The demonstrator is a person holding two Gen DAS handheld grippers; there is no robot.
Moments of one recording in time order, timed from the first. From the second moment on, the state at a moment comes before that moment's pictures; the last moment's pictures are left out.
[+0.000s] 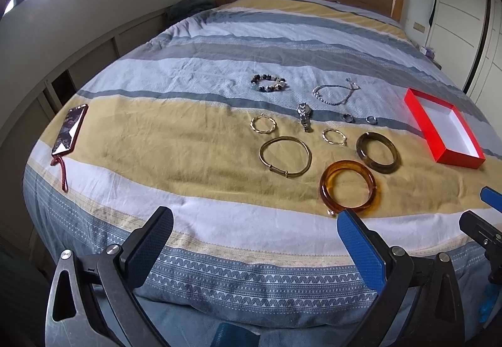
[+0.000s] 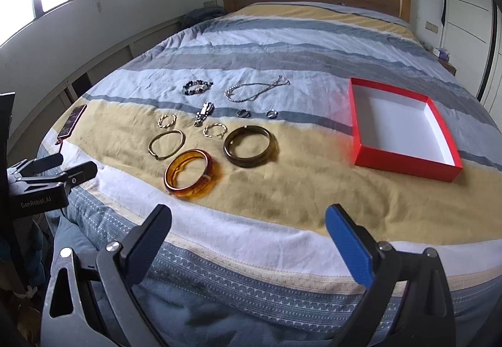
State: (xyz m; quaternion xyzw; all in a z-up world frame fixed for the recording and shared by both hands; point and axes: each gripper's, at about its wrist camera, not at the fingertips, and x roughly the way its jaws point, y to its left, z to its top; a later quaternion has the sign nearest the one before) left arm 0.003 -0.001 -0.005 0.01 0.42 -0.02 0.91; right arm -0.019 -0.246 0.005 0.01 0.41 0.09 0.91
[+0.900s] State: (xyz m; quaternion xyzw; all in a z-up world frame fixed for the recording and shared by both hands) left arm 0.028 -0.012 -0.028 0.01 0.46 -0.02 0.89; right arm 0.005 -0.257 -0.010 0.00 0.44 0.08 0.90
